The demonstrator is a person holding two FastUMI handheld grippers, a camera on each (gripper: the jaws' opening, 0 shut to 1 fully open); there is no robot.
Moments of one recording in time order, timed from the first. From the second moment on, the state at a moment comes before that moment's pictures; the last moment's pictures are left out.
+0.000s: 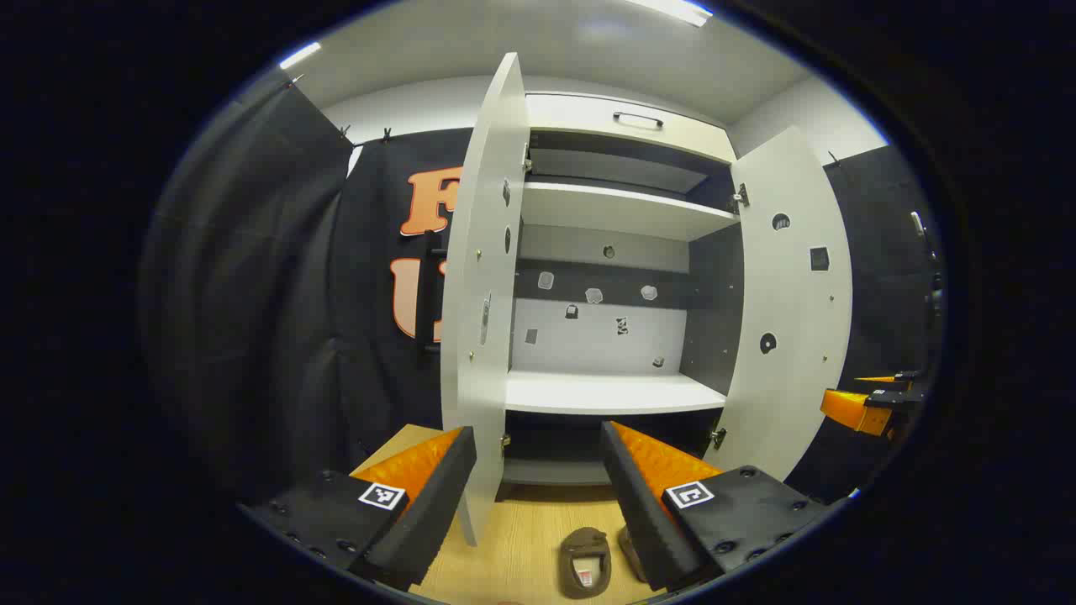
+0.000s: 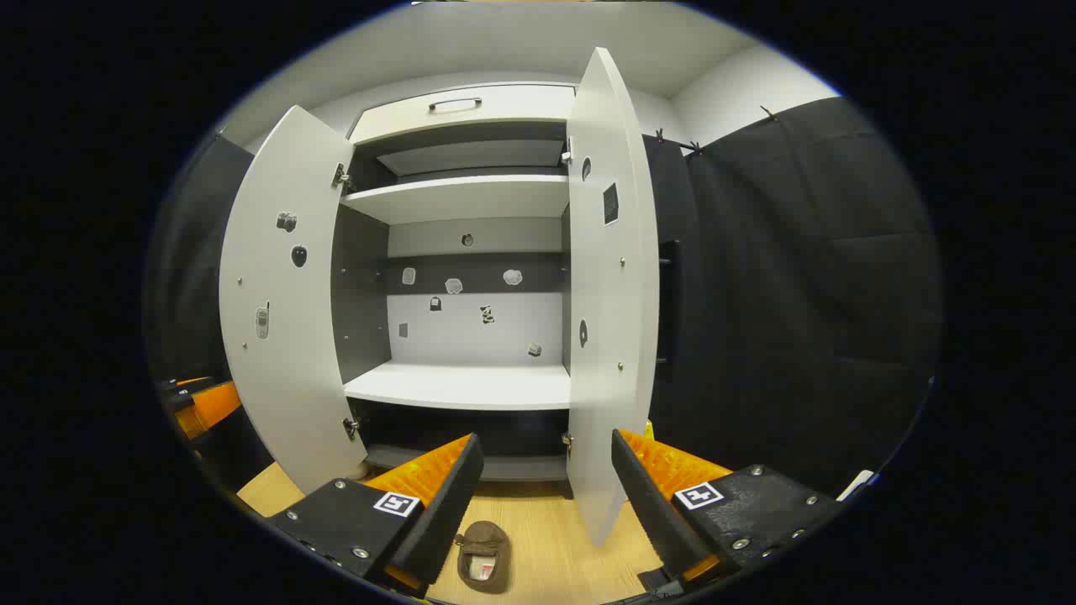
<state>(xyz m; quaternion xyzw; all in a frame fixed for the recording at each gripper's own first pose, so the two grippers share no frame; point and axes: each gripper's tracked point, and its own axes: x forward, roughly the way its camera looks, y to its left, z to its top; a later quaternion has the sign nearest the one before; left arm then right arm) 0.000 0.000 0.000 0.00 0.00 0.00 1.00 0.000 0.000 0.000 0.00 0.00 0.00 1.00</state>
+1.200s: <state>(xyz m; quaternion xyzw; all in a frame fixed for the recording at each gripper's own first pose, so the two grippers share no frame) -0.010 -0.025 0.021 0.02 -0.02 0.05 1.00 0.013 -0.007 -0.025 0.00 0.03 0.04 1.00</state>
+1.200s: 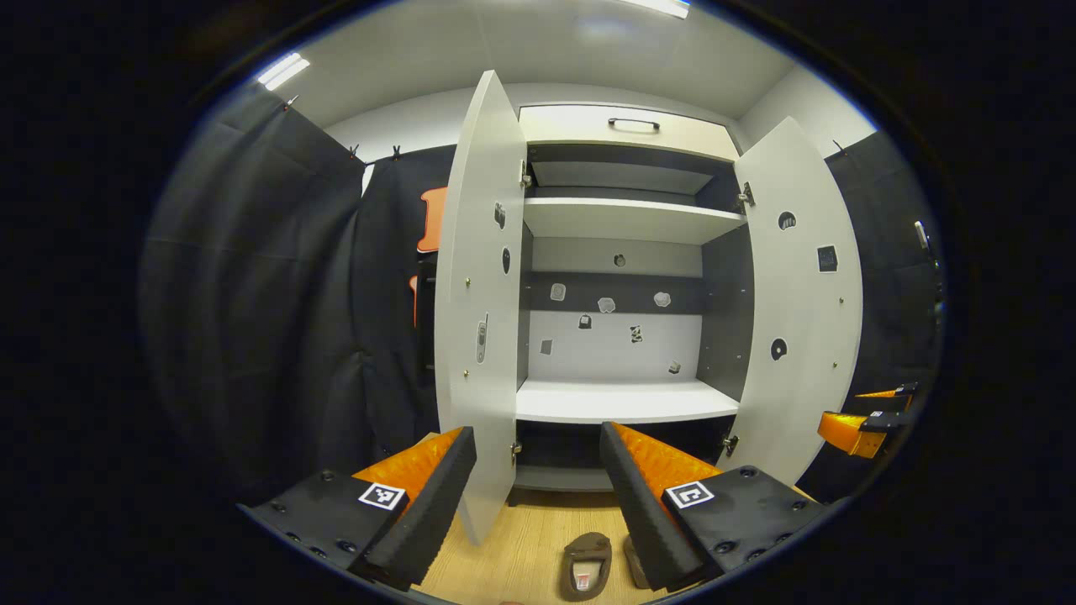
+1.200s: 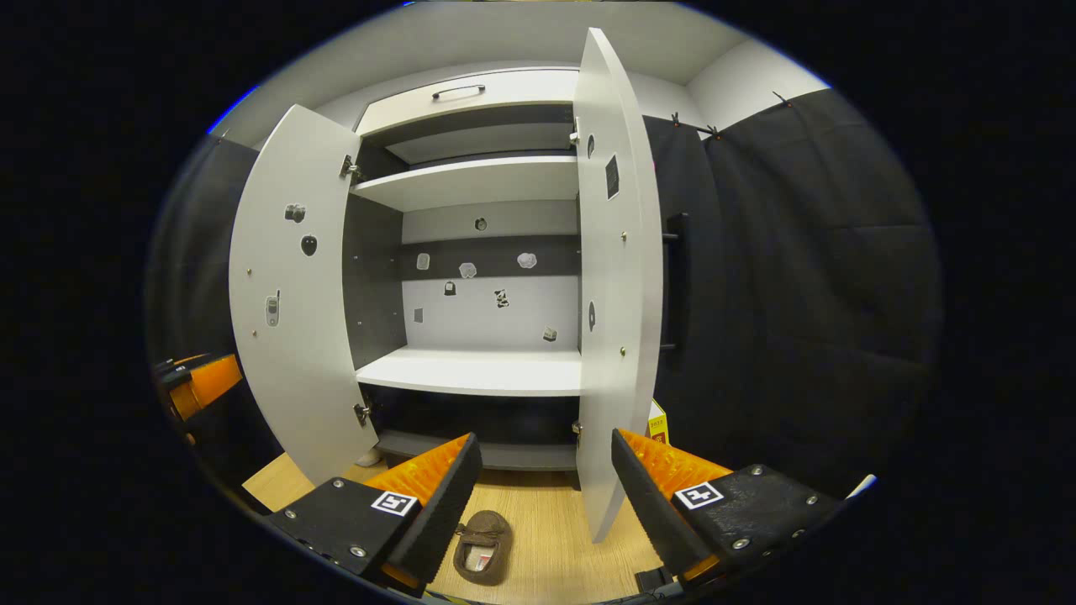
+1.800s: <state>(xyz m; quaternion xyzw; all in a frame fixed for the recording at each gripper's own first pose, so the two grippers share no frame) 0.004 -0.003 0.024 0.03 -0.02 0.04 1.00 0.043 0.040 -0.195 0.00 0.19 0.05 0.98</state>
